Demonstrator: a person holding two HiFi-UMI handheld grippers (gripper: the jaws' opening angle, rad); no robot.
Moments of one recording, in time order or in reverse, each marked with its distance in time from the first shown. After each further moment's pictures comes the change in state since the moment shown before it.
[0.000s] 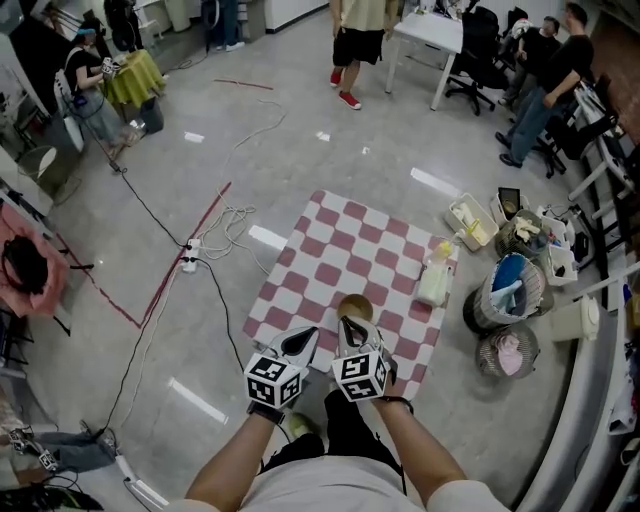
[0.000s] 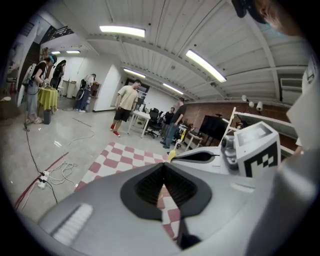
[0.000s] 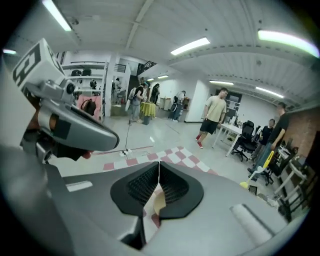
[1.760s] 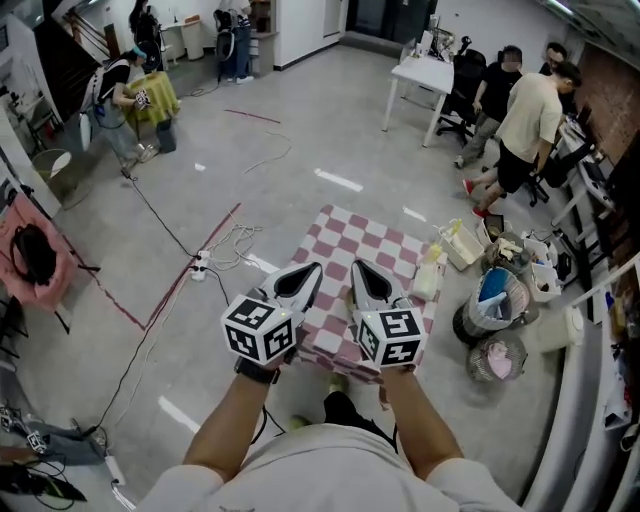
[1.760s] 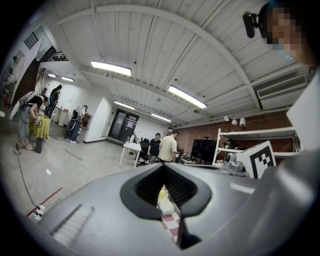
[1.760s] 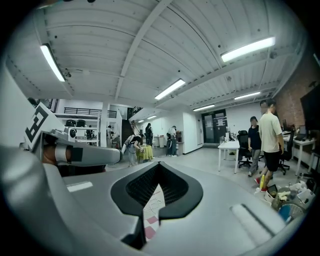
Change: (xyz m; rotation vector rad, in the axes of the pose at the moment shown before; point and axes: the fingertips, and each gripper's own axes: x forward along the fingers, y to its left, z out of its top) left arm -0.156 -0.069 0.187 0.123 -0.336 -0.080; right arm -0.168 0.013 0.208 0.240 -0.467 -0.014
